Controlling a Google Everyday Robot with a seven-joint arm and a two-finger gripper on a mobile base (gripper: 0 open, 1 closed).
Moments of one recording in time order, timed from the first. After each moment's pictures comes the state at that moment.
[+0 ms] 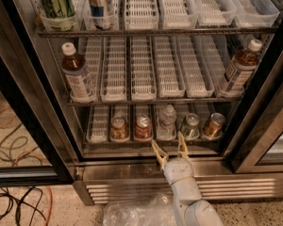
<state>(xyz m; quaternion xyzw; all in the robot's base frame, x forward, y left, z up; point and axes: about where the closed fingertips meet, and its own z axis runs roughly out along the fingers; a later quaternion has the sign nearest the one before) 0.560 -0.119 0.619 -0.12 0.63 0.03 0.76</state>
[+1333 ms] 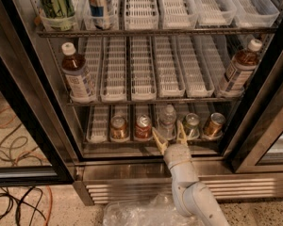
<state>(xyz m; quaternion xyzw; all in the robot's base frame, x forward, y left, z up) 0.612 -0.125 0.622 -0.11 0.63 0.03 0.77</state>
